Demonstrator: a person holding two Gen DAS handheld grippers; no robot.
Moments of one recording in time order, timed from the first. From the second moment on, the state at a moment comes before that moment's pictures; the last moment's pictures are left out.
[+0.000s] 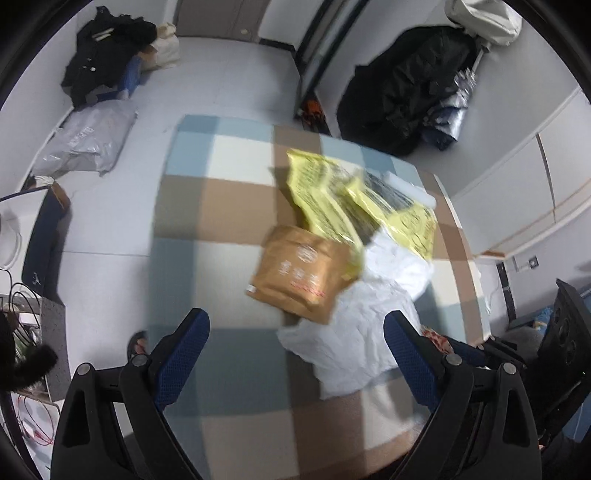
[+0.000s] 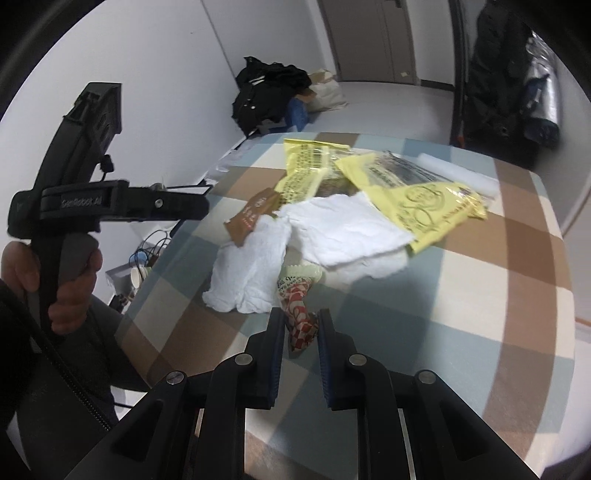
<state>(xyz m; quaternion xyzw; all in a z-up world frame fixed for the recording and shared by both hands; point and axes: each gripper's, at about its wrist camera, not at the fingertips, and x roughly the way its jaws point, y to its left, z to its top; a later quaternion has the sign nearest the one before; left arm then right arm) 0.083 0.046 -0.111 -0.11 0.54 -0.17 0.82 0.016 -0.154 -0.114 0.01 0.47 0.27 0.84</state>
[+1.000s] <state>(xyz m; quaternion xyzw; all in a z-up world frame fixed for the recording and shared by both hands) 0.063 -0.084 -0.141 -0.01 0.60 -0.14 0.79 0.003 -0.234 -0.127 0.11 0.51 0.25 0.82</state>
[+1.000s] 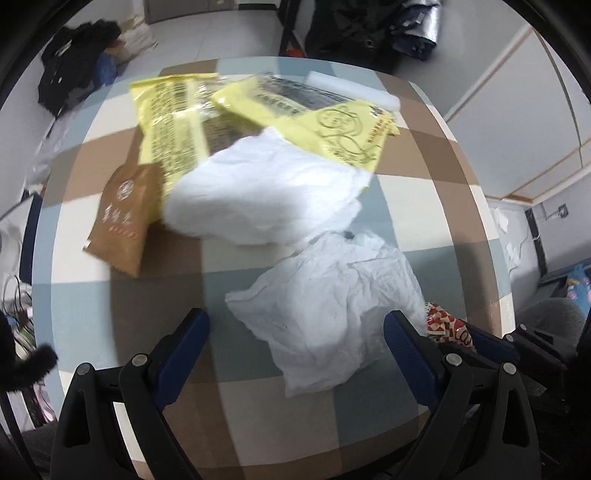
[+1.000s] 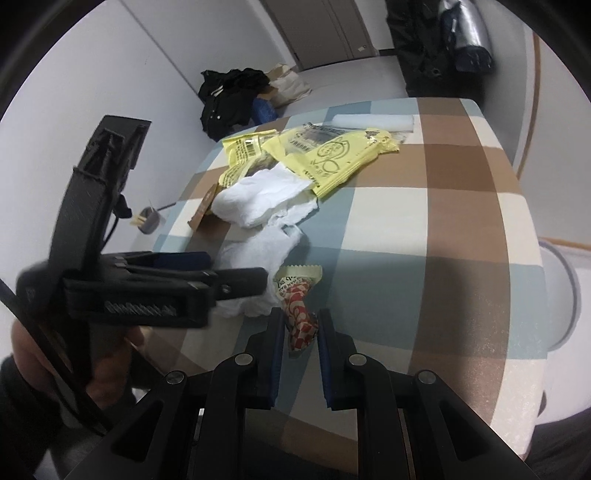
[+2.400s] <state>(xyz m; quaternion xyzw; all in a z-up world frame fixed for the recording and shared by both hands) 0.029 -0.056 -0.070 0.00 0.48 -0.17 0.86 -0.014 -0.270 -0.072 0.12 0.42 0.20 0.88</state>
